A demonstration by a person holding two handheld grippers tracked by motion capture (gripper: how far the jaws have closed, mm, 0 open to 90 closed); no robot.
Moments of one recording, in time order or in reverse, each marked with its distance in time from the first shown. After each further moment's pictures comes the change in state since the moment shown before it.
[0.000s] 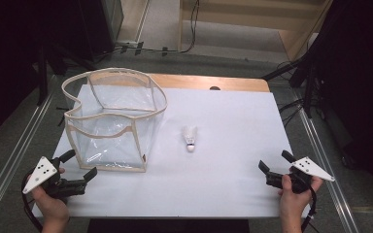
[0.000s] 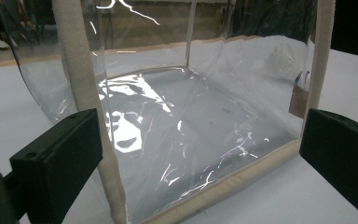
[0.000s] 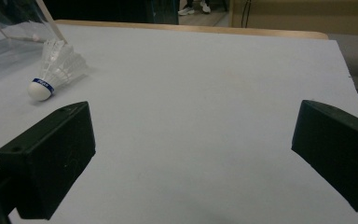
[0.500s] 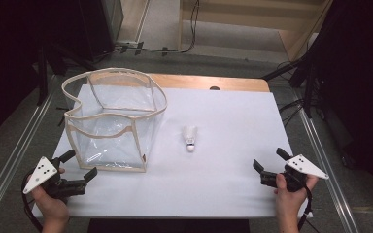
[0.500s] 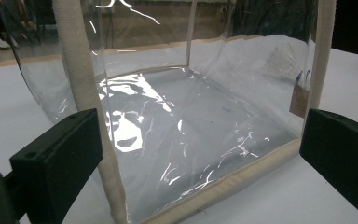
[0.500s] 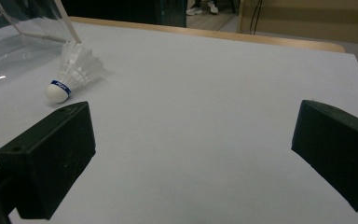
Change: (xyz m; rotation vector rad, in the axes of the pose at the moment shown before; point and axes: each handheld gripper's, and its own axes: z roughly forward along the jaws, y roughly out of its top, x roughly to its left) left arm -0.001 0.000 0.000 0.002 0.004 0.002; right arm 0.019 0.013 0.005 0.009 0.023 -0.053
